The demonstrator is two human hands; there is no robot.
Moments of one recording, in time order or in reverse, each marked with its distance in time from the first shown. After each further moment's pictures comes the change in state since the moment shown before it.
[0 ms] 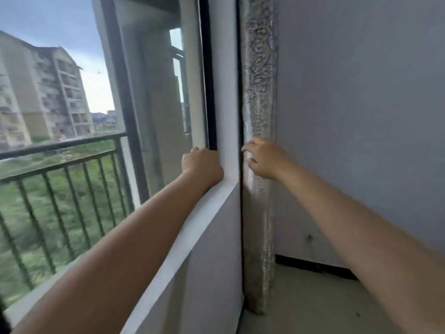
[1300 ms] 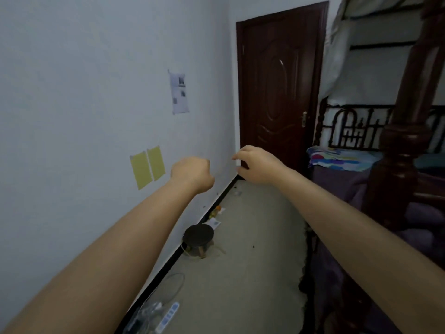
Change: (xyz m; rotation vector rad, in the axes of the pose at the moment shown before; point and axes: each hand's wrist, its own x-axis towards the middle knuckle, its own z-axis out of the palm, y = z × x) left_hand 0.135 0.944 0.029 -0.576 0.001 1.394; right_hand -0.385 0.692 -0.225 -0.595 -0.009 1.342
